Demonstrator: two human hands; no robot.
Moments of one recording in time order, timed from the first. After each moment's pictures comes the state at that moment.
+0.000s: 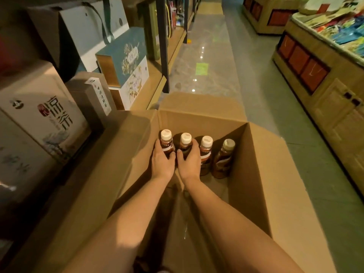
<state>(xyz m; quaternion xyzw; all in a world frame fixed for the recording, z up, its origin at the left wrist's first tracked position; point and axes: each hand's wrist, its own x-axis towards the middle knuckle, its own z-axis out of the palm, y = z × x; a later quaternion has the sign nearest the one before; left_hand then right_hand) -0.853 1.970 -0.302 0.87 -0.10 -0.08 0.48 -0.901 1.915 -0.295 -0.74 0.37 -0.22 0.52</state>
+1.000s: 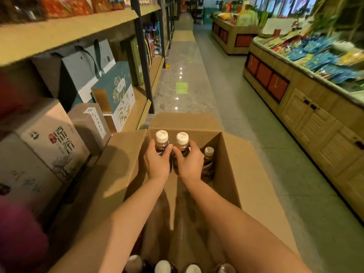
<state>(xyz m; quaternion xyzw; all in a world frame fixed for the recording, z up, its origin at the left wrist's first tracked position) -0.900 1.982 -0.200 0.79 -0.15 0.01 0.59 -0.951 1.925 -0.204 -0.74 0.36 -0.34 0.46</state>
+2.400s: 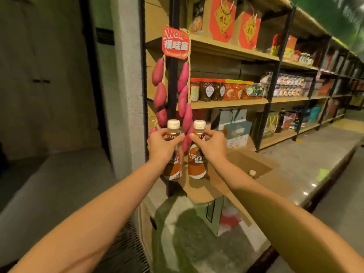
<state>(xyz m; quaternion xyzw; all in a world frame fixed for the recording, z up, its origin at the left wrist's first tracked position) -1.376 2.161 0.018 0.74 0.07 0.33 0.59 -1.334 2.033 0.022 -0.80 -0.13 -0.20 0.55</state>
